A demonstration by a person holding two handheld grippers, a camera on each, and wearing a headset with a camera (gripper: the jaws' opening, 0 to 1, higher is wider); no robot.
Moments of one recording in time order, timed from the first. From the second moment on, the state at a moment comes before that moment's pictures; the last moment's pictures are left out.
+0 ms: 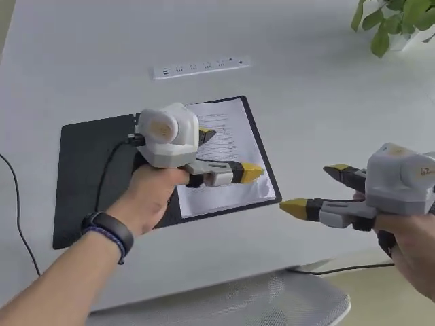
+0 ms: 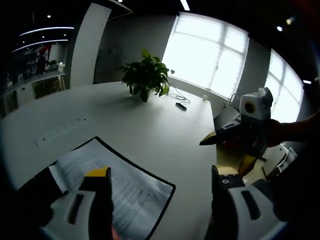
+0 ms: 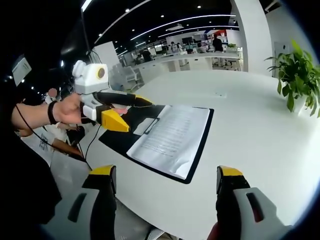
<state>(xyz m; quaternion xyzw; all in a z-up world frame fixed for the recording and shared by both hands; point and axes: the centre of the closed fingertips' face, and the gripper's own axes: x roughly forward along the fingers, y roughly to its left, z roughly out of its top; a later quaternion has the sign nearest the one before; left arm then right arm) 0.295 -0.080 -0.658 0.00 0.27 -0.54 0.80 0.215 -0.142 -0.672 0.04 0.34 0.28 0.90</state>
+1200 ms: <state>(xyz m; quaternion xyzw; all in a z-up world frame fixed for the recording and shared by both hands) 0.269 -0.132 -0.789 0.07 0.35 -0.52 0.78 0.214 -0.159 -0.698 0.08 0.35 0.28 0.89</state>
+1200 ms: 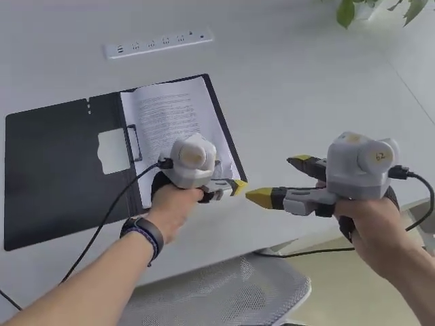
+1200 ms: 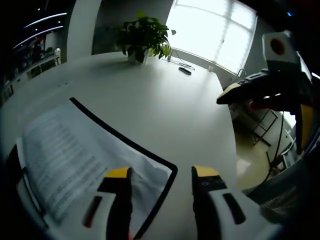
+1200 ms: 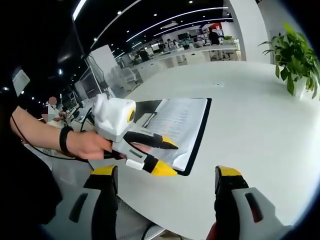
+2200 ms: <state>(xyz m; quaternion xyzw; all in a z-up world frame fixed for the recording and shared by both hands) 0.270 -0.131 -0.799 0.05 0.37 -0.47 0.80 0.231 -0.142 -0.715 0.08 0.37 0.31 0.87</state>
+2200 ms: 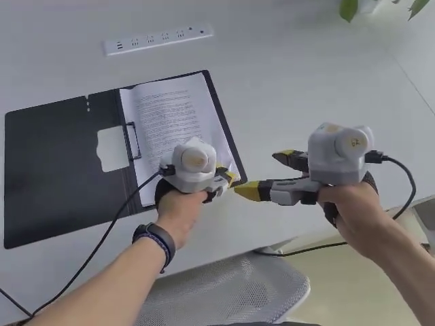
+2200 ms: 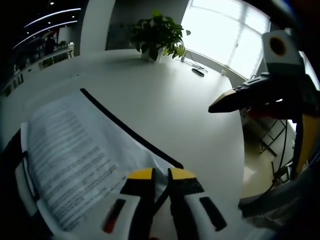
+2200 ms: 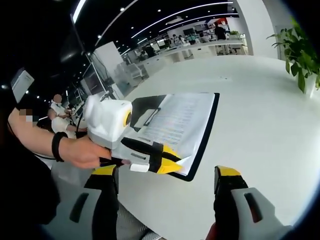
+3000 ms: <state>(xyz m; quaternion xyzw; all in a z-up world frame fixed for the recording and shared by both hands) 0.272 -0.127 -0.789 0.01 0.36 -0.46 0.81 0.267 -0.122 -0.746 0.16 0.38 0.31 0.86</state>
